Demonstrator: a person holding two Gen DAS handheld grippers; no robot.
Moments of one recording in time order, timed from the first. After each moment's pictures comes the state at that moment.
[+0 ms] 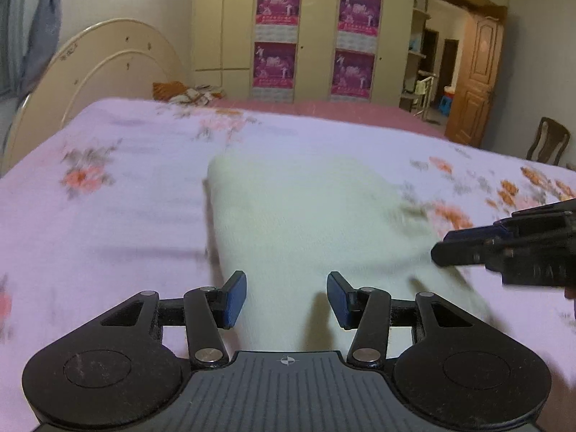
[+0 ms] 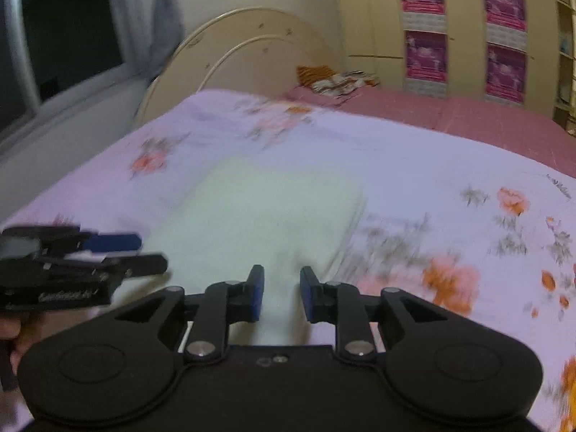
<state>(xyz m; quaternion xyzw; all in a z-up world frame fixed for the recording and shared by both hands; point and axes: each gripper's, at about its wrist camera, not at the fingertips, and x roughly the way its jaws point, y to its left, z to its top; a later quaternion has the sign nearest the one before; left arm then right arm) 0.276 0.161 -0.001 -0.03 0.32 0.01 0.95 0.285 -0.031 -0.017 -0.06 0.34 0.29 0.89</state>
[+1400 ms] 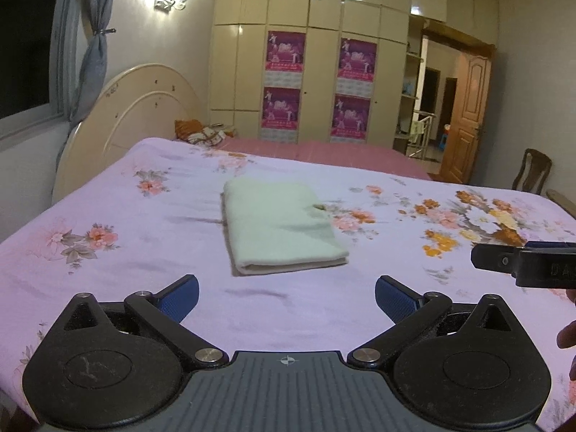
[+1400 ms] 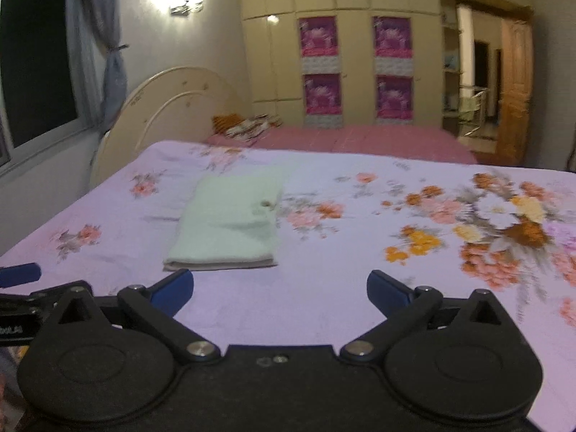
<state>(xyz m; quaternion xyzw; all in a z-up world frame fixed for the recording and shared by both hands) -0.006 0.111 0.112 -0.04 0.25 0.02 0.97 0.009 -0.094 0.080 0.00 0.27 0.09 0.96</state>
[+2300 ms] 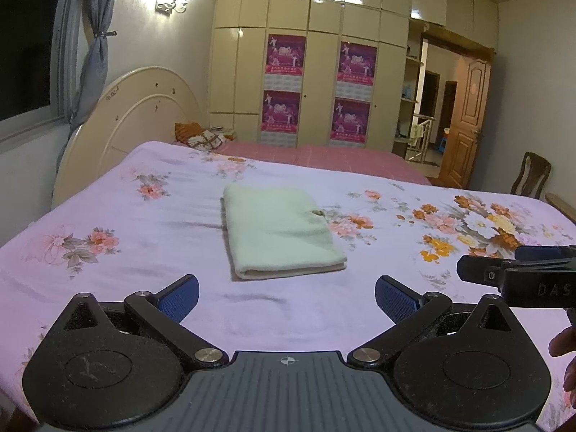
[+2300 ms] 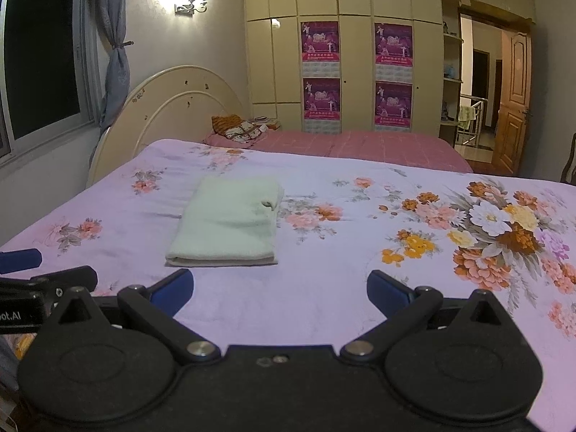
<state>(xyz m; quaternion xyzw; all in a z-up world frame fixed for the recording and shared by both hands) -0.011 0.109 0.123 -0.04 0.24 0.02 0.97 0.003 -0.082 0.078 -0.01 0.27 0.10 0.96</state>
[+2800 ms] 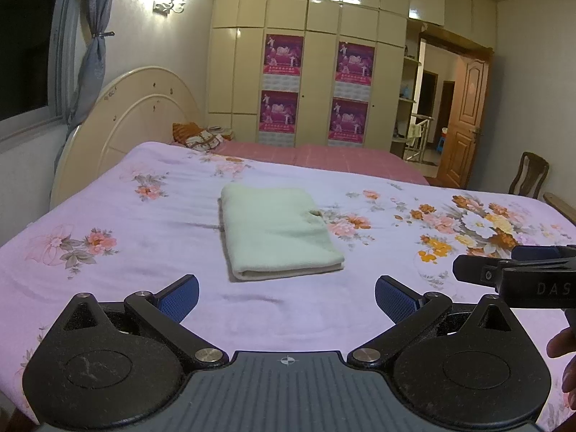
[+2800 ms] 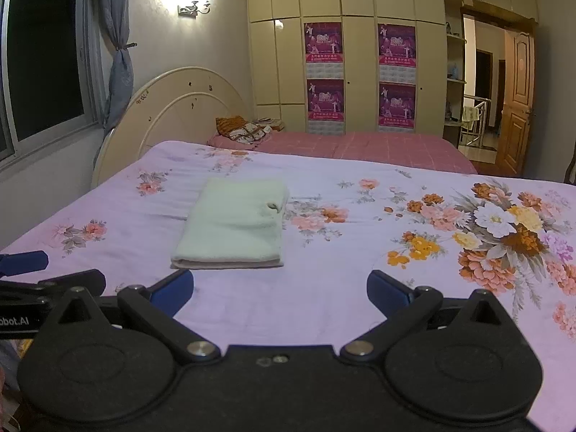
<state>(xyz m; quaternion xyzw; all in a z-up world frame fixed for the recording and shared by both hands) -0.010 0.111 0.122 -0.04 0.24 0.02 0.97 0.002 -0.077 0.081 -0.01 0.27 0.10 0.96</state>
